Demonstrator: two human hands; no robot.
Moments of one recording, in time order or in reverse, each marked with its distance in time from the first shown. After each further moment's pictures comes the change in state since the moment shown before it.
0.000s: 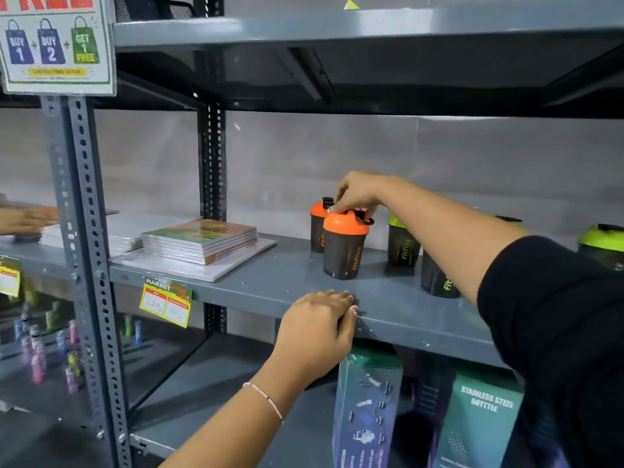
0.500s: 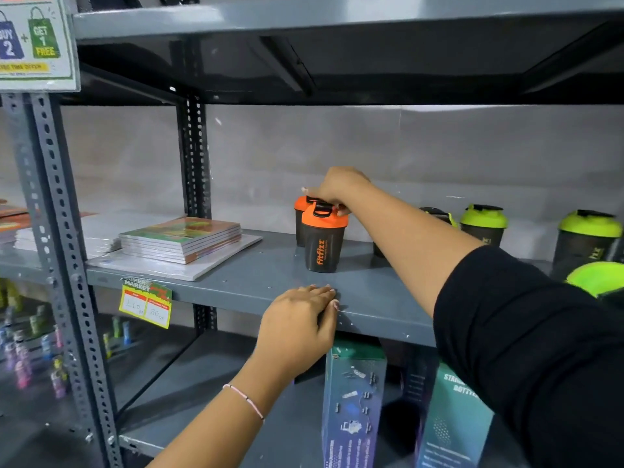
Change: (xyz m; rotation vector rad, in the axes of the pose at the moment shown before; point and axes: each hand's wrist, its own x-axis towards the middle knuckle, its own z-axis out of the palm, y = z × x) left_hand 0.001 -0.002 0.005 0.027 0.014 -0.016; right_hand -0.022 -0.023 0.012 -0.038 0.168 0.206
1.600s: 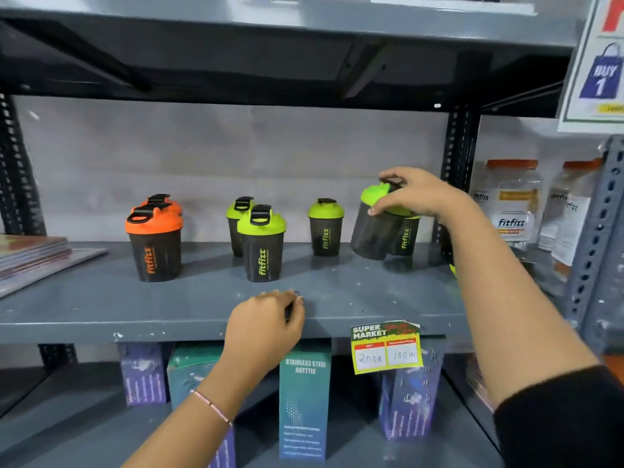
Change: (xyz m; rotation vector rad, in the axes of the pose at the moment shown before) left_hand 0.039 0.192 0.078 -0.059 -0.033 0.030; right_hand -0.135 0.354 -0.128 0.420 0.214 0.134
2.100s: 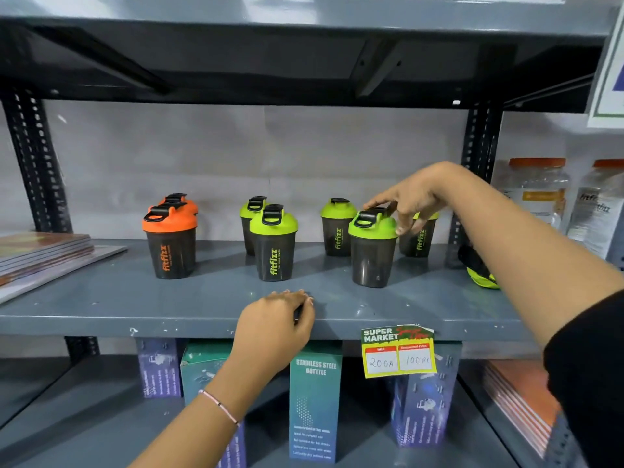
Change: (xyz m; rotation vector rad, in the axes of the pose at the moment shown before) left_hand 0.000 -0.002 0.004 0.013 0.008 0.016; right_hand 0.037 -0.019 0.008 -0.389 -0.635 0.178
